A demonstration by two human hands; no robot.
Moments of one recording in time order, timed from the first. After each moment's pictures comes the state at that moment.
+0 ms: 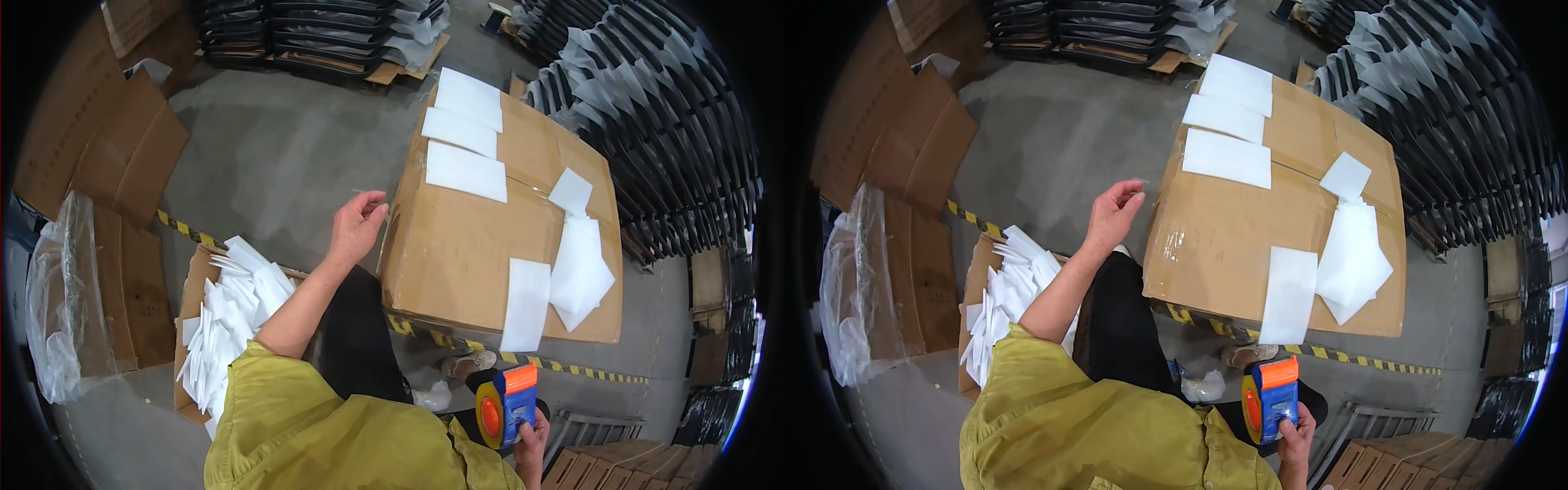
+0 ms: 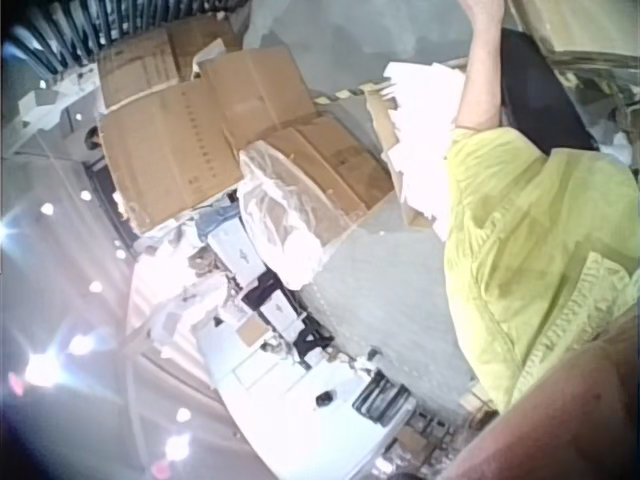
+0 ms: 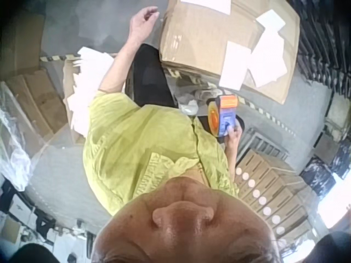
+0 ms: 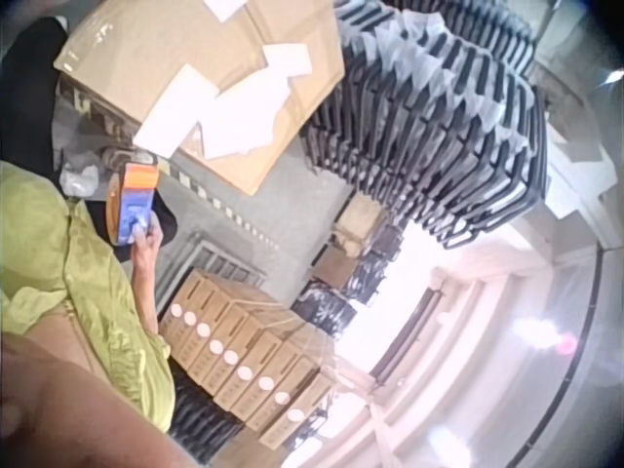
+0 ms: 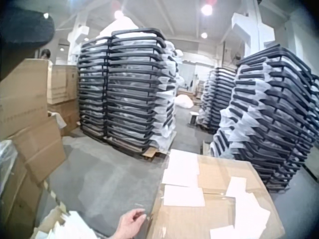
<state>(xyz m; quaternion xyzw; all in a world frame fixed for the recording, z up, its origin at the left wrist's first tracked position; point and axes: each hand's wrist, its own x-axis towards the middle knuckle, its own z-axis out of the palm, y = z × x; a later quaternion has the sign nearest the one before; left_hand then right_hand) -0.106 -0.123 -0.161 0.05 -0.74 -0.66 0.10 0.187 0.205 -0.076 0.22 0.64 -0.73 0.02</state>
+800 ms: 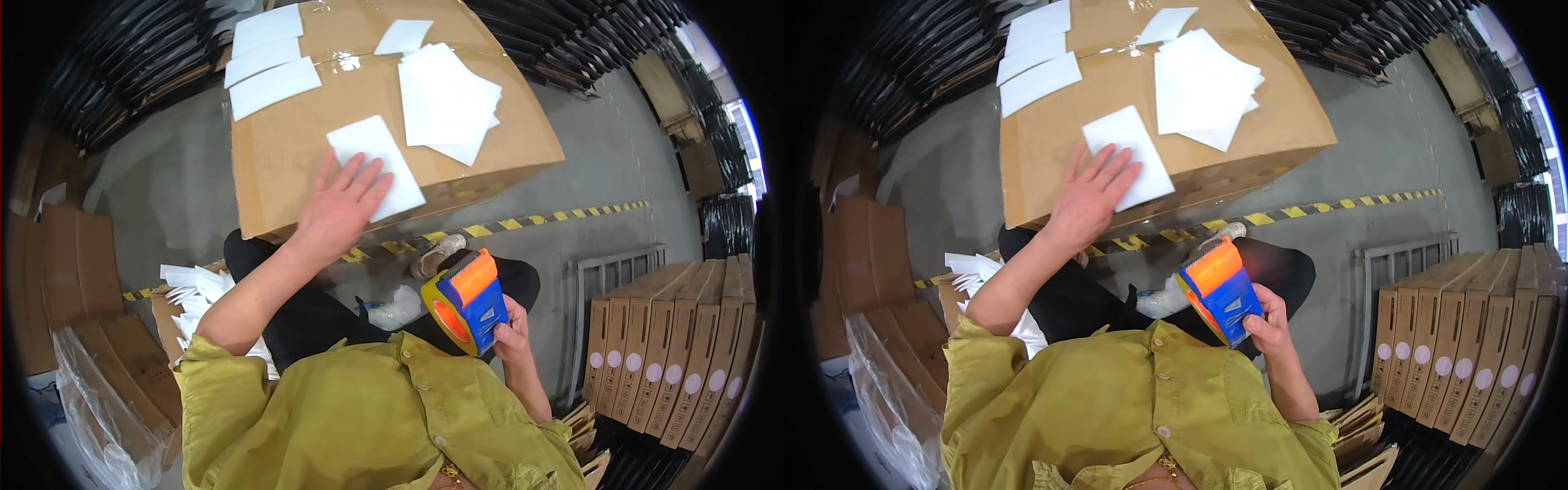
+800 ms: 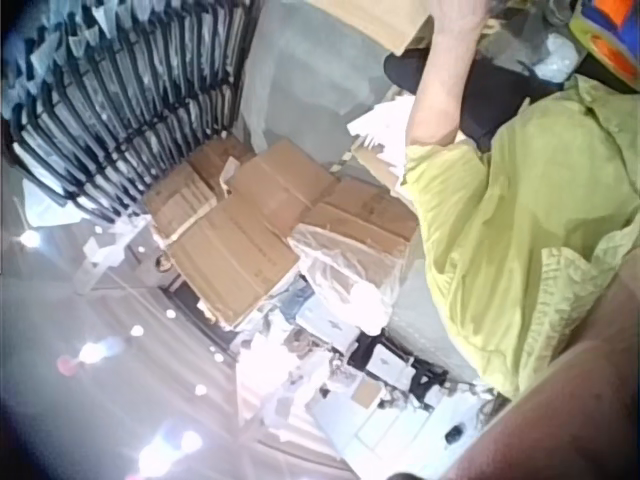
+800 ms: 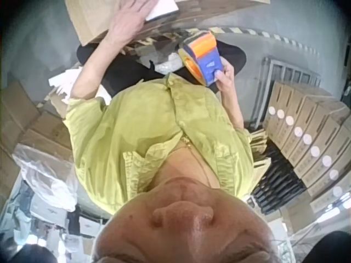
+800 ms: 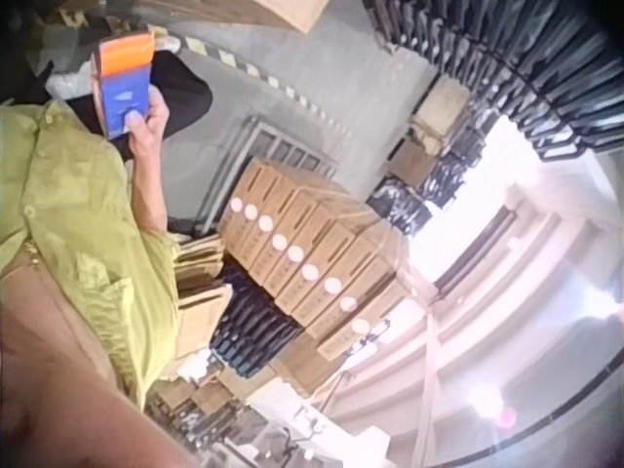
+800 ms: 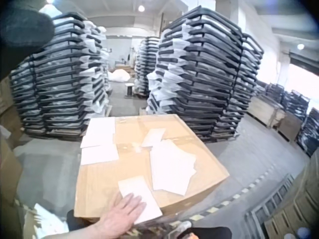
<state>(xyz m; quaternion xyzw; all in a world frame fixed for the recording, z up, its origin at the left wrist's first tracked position) -0.010 0.025 -0.099 -0.49 -0.86 -0.11 0.11 0.232 0.232 -0.099 0.14 0.54 -0.83 -0.02</state>
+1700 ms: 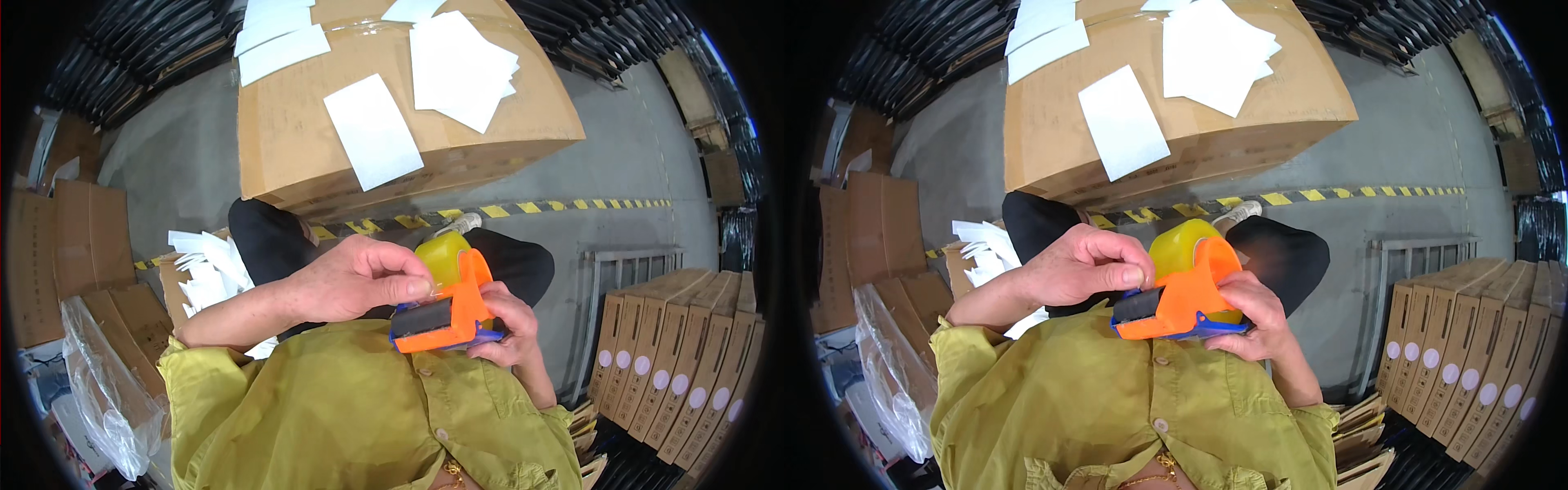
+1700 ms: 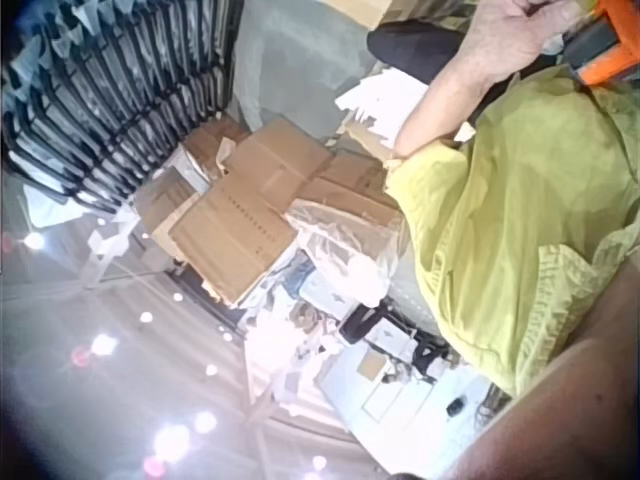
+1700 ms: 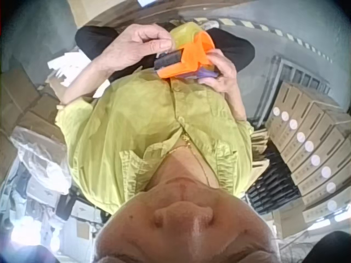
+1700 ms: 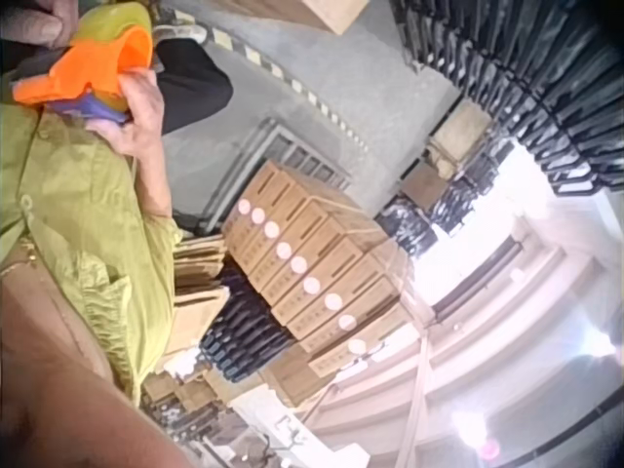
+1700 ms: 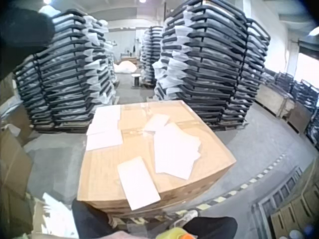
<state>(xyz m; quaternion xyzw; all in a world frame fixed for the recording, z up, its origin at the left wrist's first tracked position) 0.070 0.011 -0.024 -0.26 -0.51 -0.61 -0.54 0.220 0.232 -0.080 -0.19 0.79 -0.57 -0.13</state>
